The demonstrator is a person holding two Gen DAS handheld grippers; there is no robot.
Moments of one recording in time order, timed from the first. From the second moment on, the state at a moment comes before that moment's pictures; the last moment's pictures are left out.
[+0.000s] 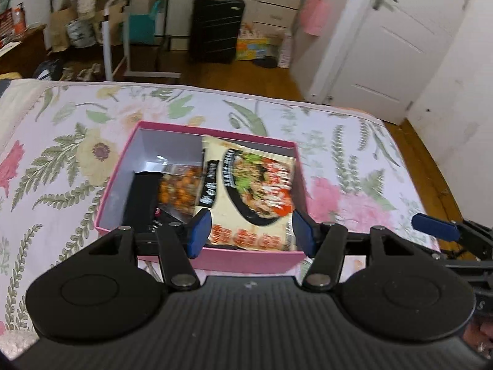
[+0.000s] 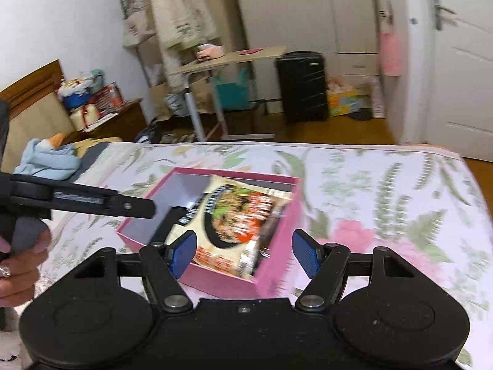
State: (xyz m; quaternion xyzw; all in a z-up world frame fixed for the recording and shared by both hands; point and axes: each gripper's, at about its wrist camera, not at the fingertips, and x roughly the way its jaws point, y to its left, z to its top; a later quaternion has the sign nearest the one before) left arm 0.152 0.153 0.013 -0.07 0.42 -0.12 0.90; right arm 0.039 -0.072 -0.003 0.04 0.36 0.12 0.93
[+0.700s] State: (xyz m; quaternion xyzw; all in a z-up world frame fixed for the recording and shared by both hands) left arm 0.052 0.101 0.048 0.02 0.36 -0.11 0.93; right arm -0.038 -0.094 0.016 0.03 0.34 0.05 0.94
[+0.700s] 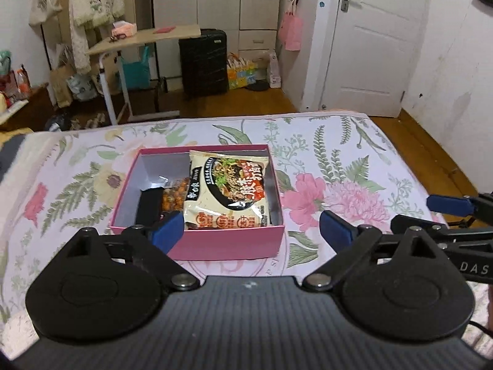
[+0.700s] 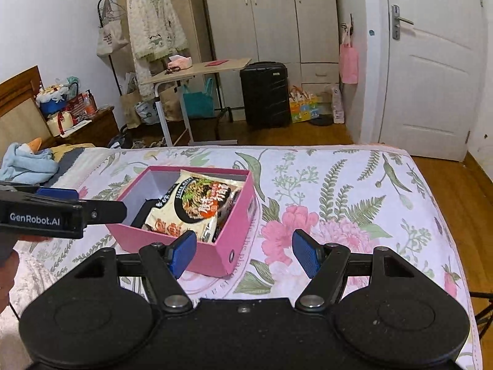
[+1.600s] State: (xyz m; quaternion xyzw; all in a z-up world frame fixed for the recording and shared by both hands) left arm 0.036 0.070 0.015 0.03 0.39 -0.06 0.92; right arm -0.052 -0.111 -0.001 0.03 0.36 -0.03 0.93
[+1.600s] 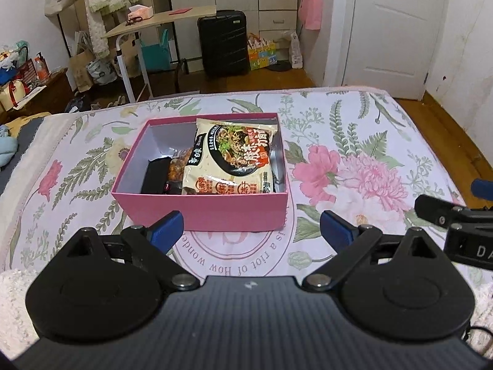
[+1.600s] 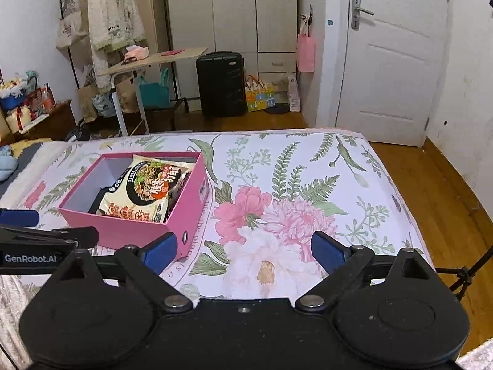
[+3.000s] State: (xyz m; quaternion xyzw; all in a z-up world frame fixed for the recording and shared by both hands) left arm 0.032 0.066 -0.013 0.03 0.36 -0.06 0.93; right arm -0.051 -0.116 -0.026 0.03 0.36 -0.05 0.93
